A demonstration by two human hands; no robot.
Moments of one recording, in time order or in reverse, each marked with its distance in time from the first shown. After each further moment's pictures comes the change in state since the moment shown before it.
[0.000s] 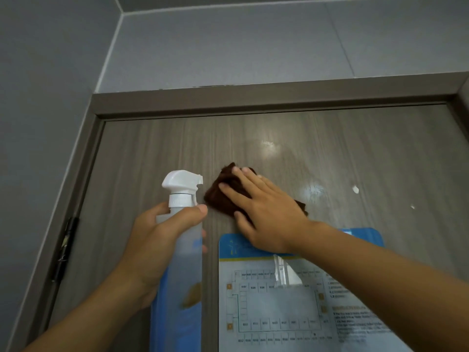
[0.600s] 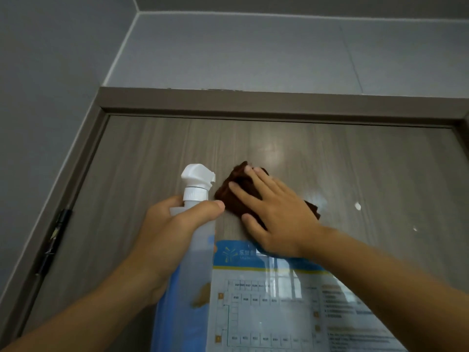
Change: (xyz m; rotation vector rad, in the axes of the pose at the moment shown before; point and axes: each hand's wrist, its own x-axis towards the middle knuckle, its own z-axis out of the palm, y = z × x) left_hand -0.001 0.013 0.026 0.030 0.038 0.019; right_hand 0.001 0.026 -0.008 -0.057 -0.014 -0.030
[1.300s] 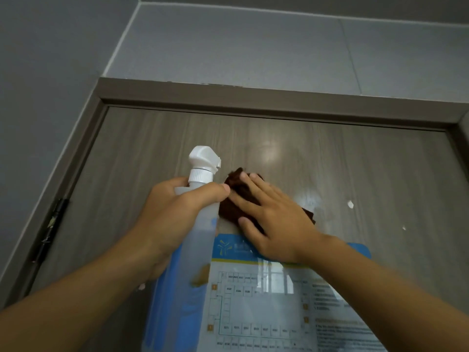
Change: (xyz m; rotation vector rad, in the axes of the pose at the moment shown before) left_hand 0.002 0.018 0.007 0.027 -0.034 0.029; right_hand -0.016 -0.007 0.006 0.081 -0.008 -0.031
